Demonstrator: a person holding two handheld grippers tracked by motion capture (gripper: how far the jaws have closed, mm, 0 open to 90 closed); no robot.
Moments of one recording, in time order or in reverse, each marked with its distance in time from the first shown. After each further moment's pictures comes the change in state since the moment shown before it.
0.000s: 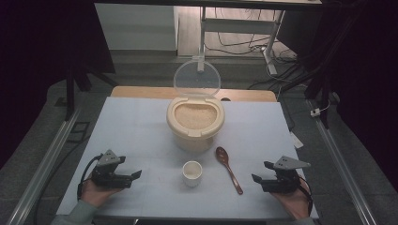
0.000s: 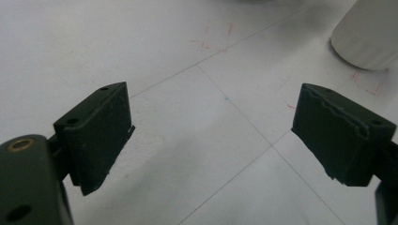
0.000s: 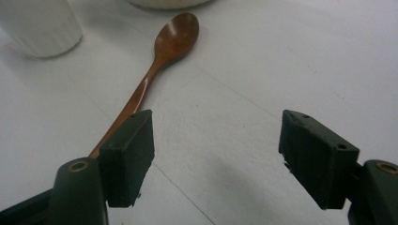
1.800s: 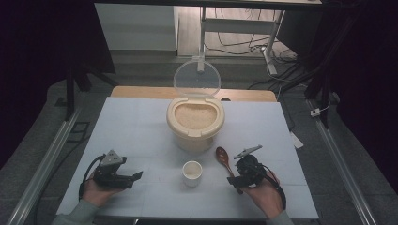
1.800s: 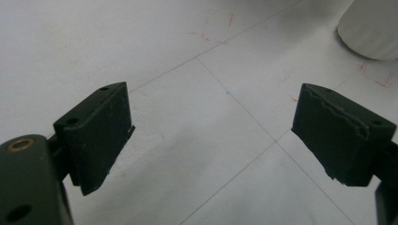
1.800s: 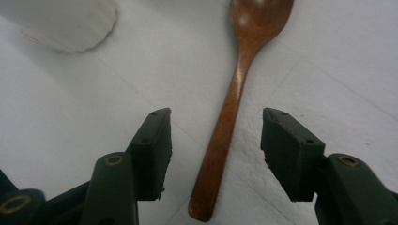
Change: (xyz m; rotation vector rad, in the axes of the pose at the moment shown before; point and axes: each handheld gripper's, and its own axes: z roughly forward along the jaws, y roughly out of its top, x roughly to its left) left arm -0.001 0.000 0.006 0.028 0.006 0.018; right arm 0.064 0.065 0.059 0.441 0.021 0.069
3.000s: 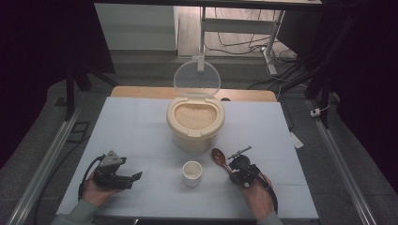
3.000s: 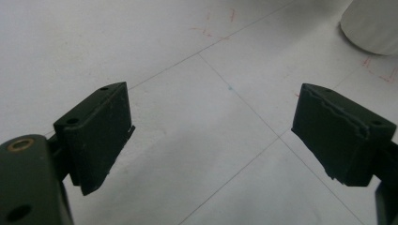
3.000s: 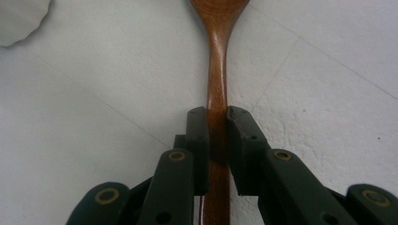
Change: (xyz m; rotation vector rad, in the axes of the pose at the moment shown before) left arm 0.002 -0.003 0.000 0.005 -0.002 0.004; right arm 0.006 0.005 0.026 0.085 -0.125 0.050
